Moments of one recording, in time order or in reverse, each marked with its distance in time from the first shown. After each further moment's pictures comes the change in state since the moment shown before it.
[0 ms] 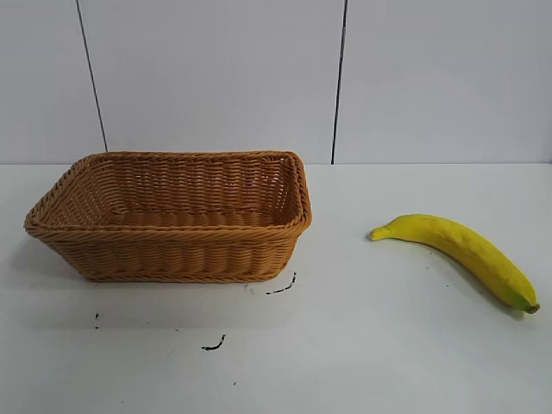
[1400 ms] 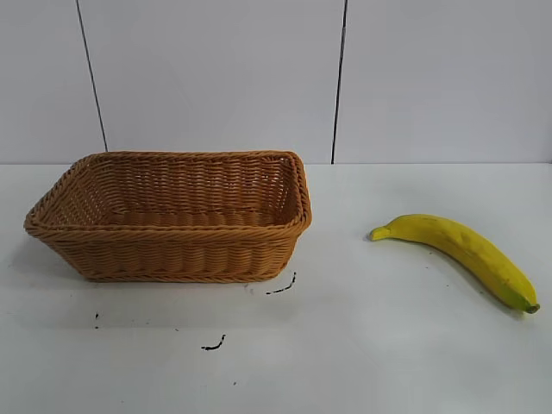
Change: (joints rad) left arm 0.000 0.000 0.000 -0.001 0.000 0.000; right arm 0.000 1.101 -0.491 -0.004 0.179 -0.141
